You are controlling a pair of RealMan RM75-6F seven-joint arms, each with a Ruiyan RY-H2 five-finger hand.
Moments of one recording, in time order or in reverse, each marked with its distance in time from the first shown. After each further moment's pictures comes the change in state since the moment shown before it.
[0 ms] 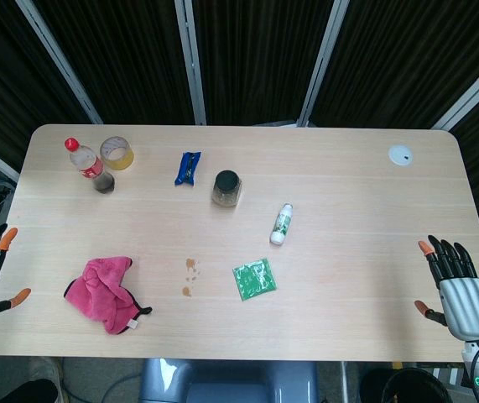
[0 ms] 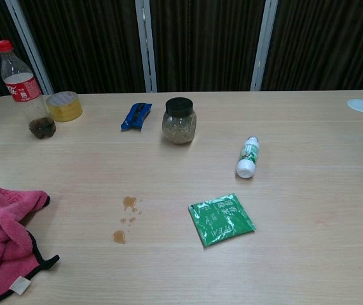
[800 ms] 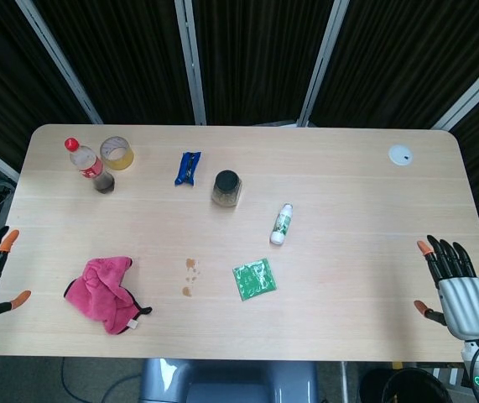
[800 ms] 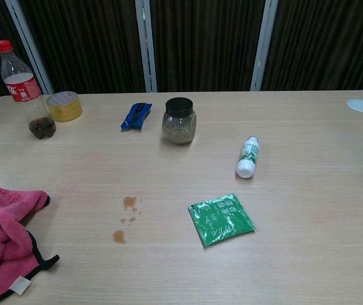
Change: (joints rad) left arm -0.002 0.007 0.008 -0.015 -0.017 -0.025 0.033; right arm 0.002 0.001 0.000 0.003 0.000 -0.001 0.013
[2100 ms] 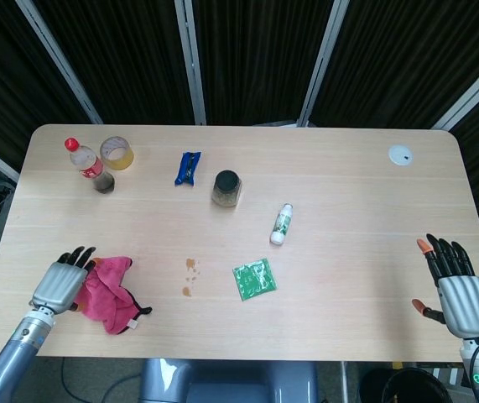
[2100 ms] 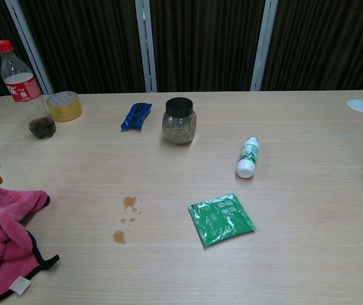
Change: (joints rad) left arm -0.251 -0.166 0.023 -0.018 -0.261 -0.470 0.455; right arm 0.009 -0.005 0.005 -0.003 0.018 -0.019 0.023
